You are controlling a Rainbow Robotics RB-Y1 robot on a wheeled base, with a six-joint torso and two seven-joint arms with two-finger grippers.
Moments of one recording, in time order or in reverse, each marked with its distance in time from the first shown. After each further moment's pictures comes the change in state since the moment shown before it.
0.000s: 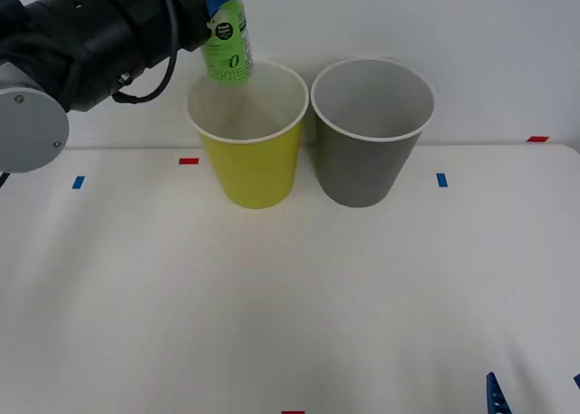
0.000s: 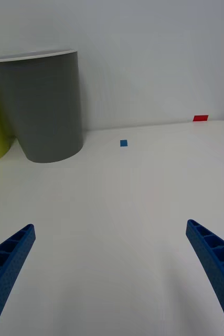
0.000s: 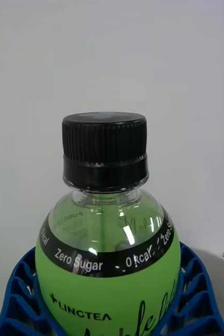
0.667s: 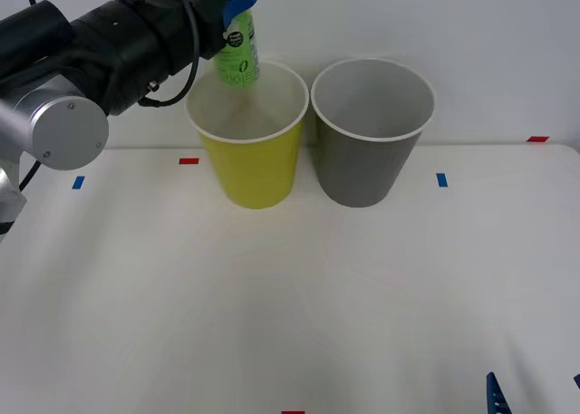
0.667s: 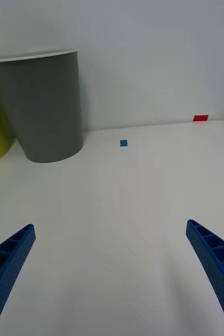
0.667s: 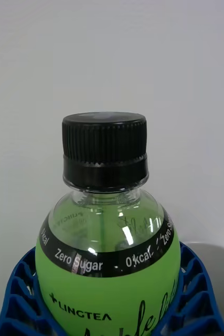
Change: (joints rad) right arm 0.000 0.000 0.000 0.000 0.000 0.000 0.000; left arm -0.043 0.008 -0.098 0.142 -0.025 -0.132 -0.018
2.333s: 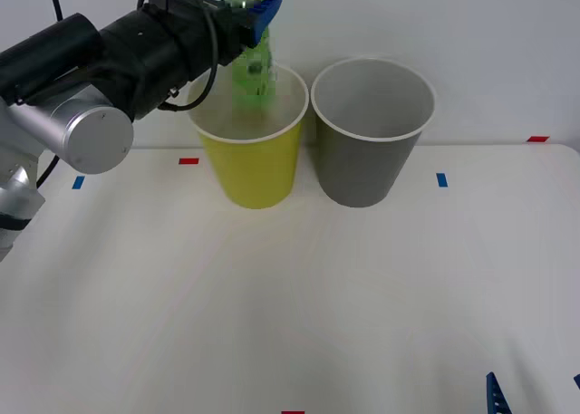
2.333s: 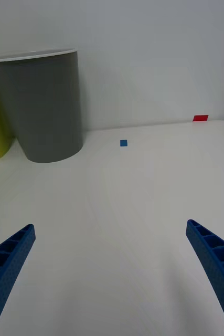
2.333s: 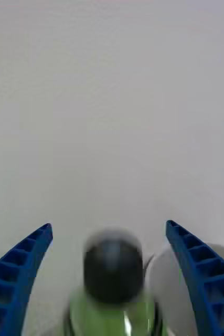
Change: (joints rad) right arm 0.000 0.000 0.000 0.000 0.000 0.000 0.000; left arm -0.047 0.015 -0.100 0.072 -0.031 -0.097 0.032
